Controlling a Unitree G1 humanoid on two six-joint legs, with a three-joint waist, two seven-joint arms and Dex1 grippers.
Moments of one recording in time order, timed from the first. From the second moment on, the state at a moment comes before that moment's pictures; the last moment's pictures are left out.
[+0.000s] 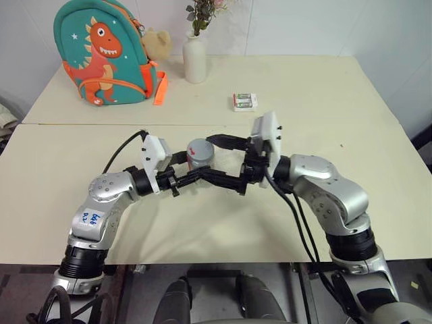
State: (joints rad) left arm -0.41 0.50 -0.01 -0.18 -0.43 0.35 -0.78; right arm -0.65 -0.34 0.16 -0.29 0.57 0.62 0.78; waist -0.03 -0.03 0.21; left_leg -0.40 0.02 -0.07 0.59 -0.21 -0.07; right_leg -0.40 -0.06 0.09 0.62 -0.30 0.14
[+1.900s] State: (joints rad) left arm -0.47 0.54 -0.06 -0.20 -0.51 0.34 -1.10; right arm -0.94 -0.46 0.25 0.06 0.56 0.53 1.44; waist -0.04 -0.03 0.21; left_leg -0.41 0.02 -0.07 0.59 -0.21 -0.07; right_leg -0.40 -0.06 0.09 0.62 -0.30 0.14
